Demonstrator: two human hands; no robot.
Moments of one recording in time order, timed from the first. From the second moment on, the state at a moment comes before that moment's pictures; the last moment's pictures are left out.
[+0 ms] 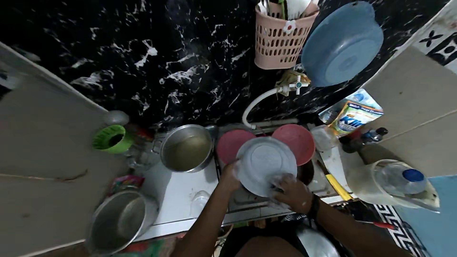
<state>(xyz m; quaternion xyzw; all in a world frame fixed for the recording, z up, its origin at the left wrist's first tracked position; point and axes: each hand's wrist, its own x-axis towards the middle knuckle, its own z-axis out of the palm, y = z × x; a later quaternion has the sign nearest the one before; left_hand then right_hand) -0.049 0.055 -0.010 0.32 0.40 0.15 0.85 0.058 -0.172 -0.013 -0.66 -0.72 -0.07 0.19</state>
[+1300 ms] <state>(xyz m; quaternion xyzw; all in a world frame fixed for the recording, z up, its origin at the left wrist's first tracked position) -0.012 0.019 0.021 0.53 0.50 0.22 0.65 0.050 -0.105 -0.028 -0.79 -0.45 -0.01 0.42</state>
